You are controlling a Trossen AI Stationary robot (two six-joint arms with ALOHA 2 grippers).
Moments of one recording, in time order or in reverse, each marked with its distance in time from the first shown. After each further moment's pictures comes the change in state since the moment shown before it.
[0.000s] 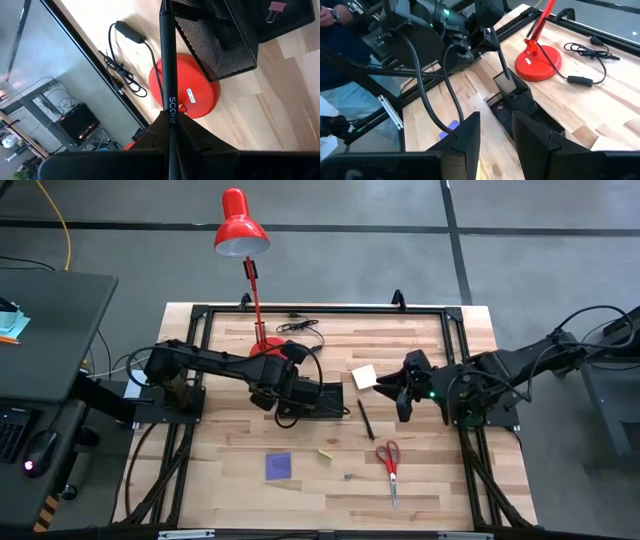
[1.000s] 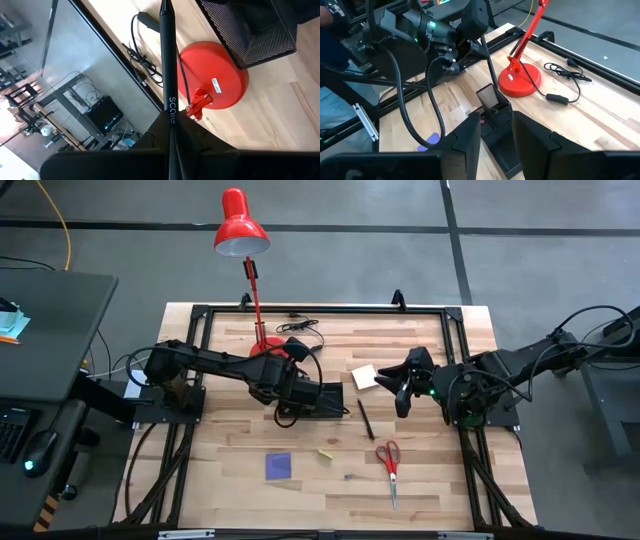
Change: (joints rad) left arm -0.005 0.000 0.000 0.000 -0.124 0.054; right arm 0.000 -0.003 0.000 0.002 0.109 -0.086
